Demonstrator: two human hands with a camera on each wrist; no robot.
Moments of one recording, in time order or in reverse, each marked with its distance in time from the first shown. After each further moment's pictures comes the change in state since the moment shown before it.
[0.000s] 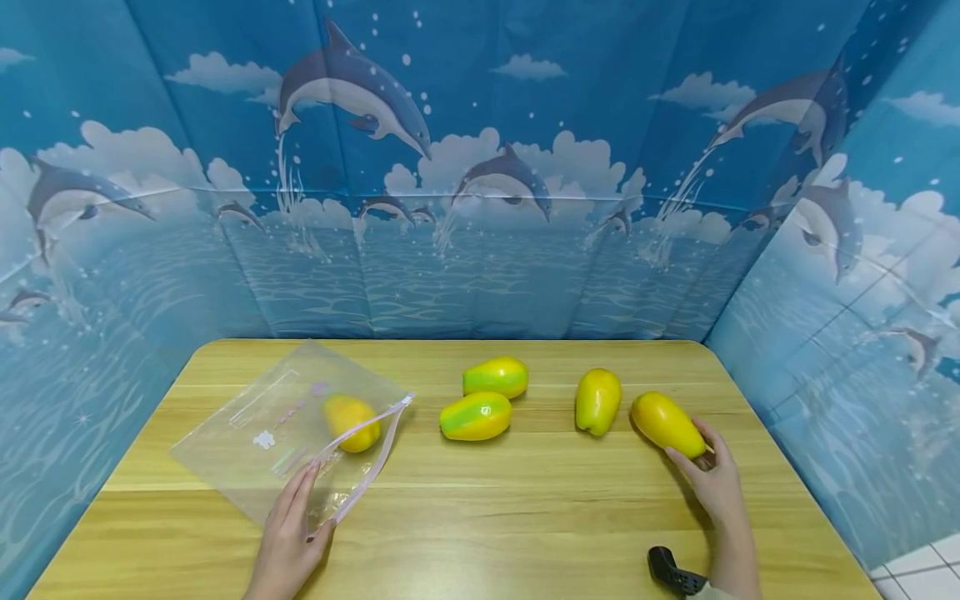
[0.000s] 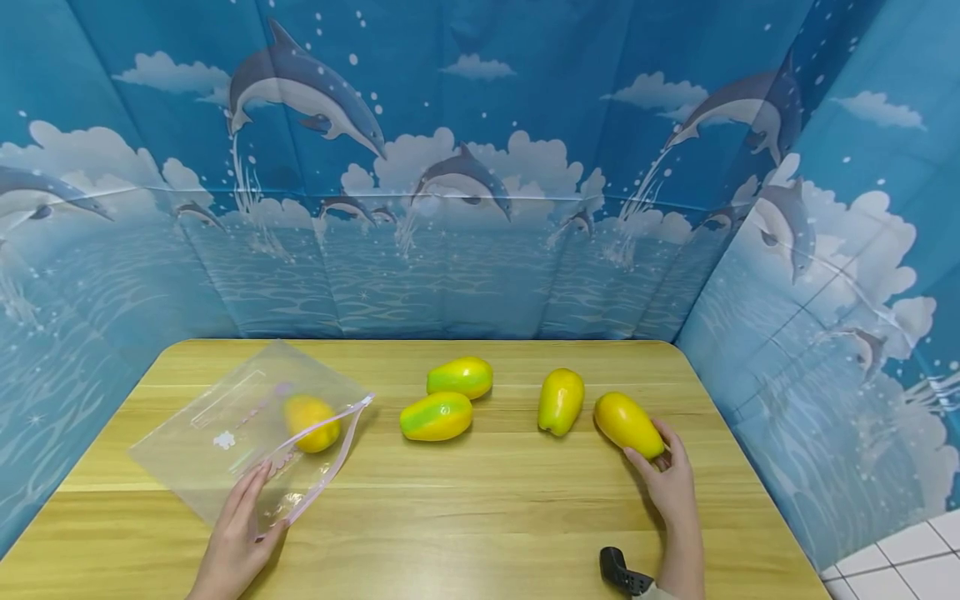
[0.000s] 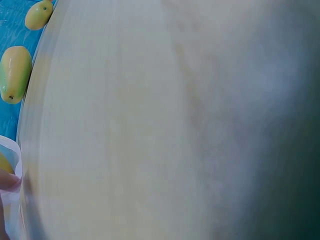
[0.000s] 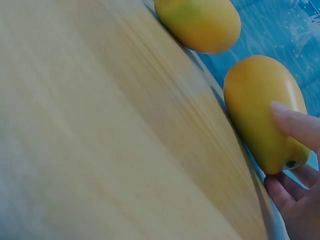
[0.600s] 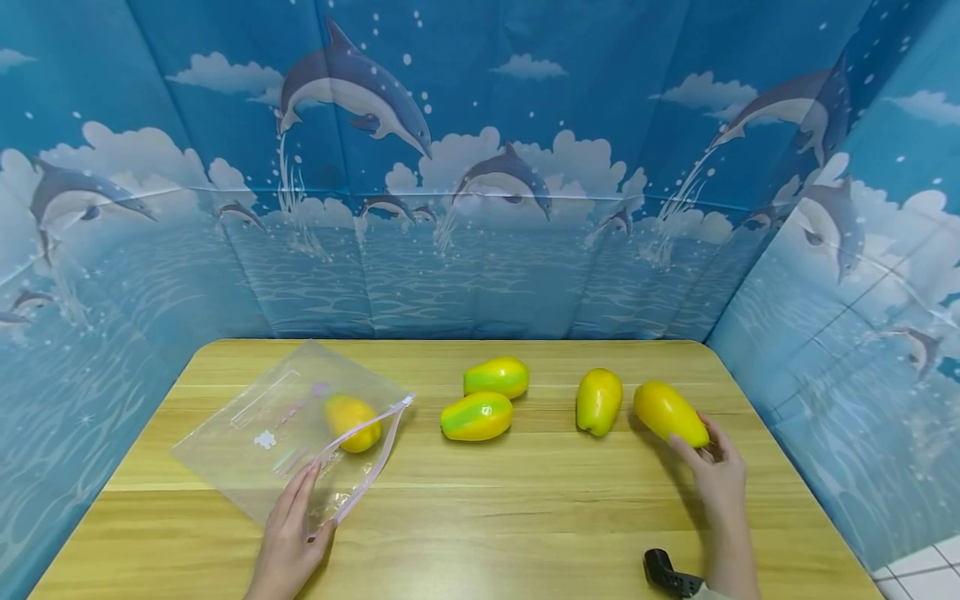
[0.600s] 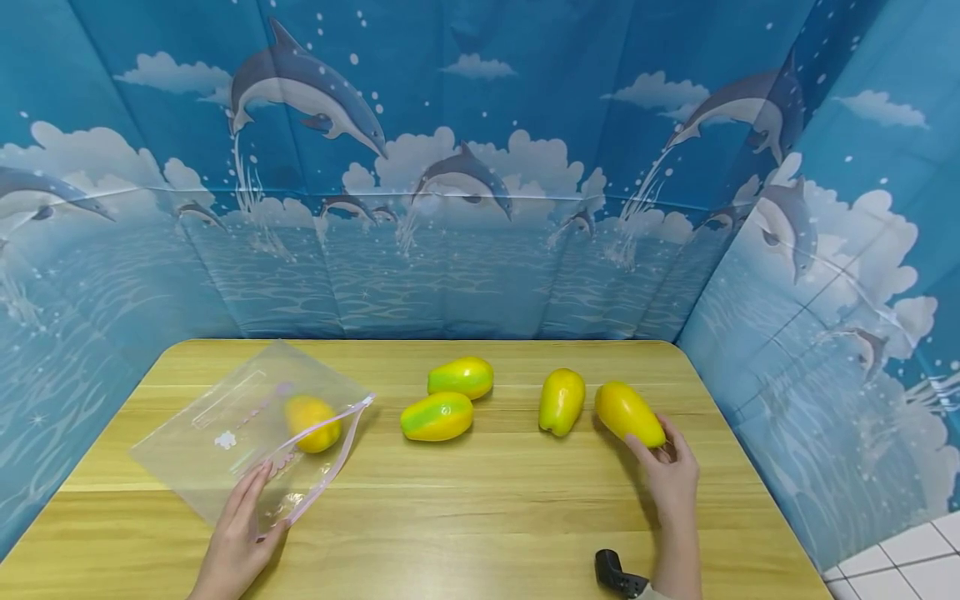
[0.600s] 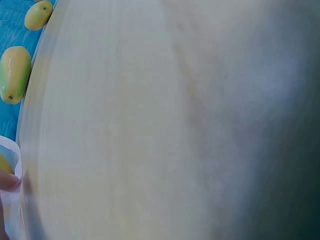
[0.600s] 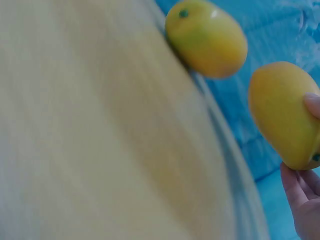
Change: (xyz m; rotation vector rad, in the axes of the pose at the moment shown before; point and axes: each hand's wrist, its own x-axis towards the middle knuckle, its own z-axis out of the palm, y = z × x) left_hand -0.002 -0.001 0.001 -0.005 -0.001 0.011; right_hand 0.001 -0.022 0.003 0.237 0.133 0.199
